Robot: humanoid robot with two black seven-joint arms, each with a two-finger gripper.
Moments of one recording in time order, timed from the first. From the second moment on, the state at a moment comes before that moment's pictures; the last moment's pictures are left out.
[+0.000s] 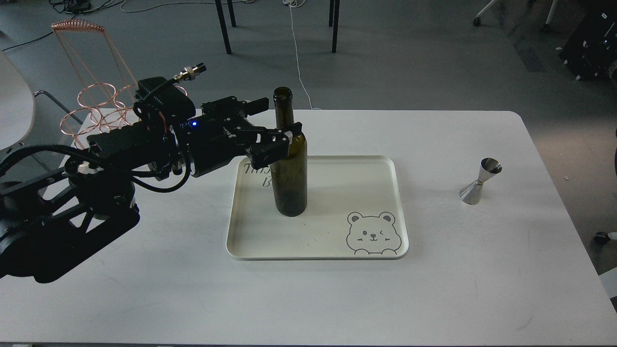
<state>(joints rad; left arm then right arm) -0.68 0.58 -0.73 -1.65 1.96 -0.22 -0.07 1.04 -0.57 0.52 0.30 -0.39 0.35 0.49</state>
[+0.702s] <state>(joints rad) -0.69 0.54 -0.73 -1.64 1.96 -0.22 -0.06 1.04 -0.57 0.52 0.30 -0.39 0.35 0.49</state>
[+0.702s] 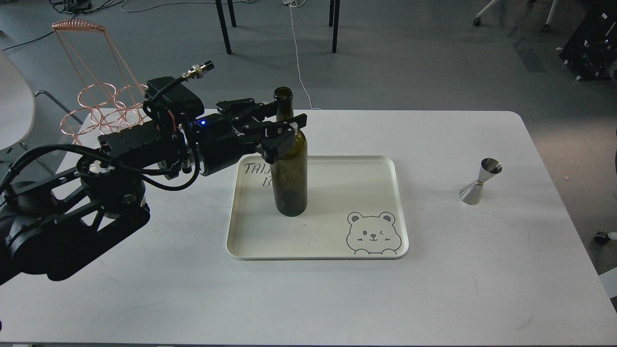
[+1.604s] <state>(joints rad) -0.73 0.64 -0.83 -1.65 1.89 -0.20 -0.07 1.03 -0.57 0.52 0.30 -0.39 0.35 0.49</state>
